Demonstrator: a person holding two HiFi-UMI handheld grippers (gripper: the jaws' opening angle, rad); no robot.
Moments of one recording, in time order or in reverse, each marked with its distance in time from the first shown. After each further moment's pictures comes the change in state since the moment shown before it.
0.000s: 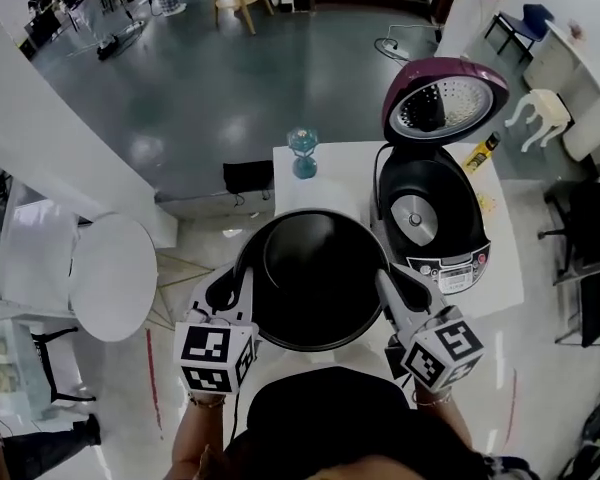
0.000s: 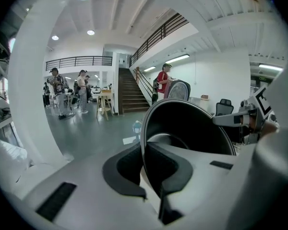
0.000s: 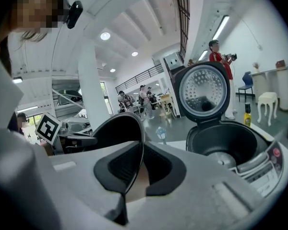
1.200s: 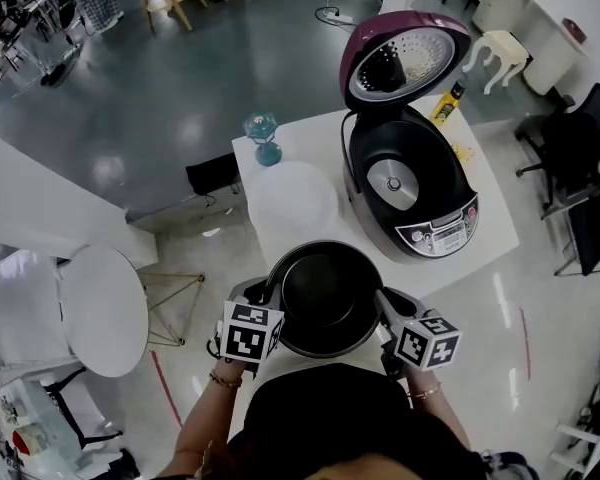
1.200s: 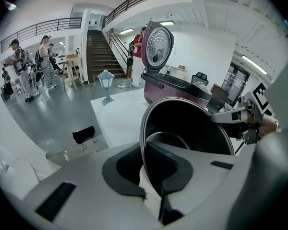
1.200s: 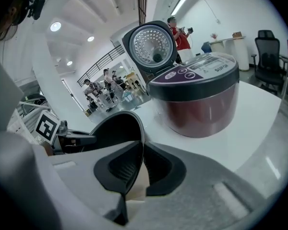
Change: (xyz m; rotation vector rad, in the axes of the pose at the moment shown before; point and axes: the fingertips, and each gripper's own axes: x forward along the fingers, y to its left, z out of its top) left arm 0.088 -0.044 -0.148 0.136 0.422 -0.307; right arm -0.025 -0.052 -0.180 0.385 0.216 -0.301
